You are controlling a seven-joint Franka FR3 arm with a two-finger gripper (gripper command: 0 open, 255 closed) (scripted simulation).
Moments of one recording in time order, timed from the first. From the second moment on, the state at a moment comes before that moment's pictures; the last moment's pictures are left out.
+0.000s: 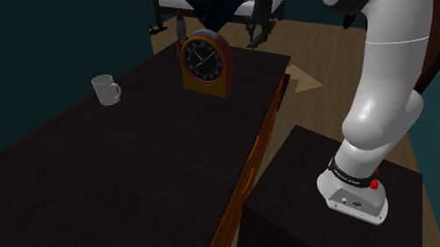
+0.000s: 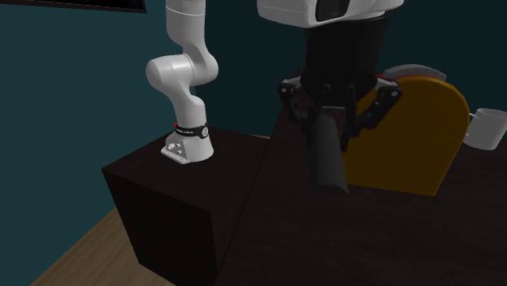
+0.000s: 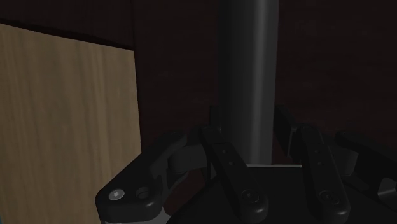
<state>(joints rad) -0.35 0.32 -0.30 -1.49 0.27 1.64 0.68</state>
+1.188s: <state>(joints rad) -0.09 0.28 -0.16 -1.56 0.26 1.75 1.07</state>
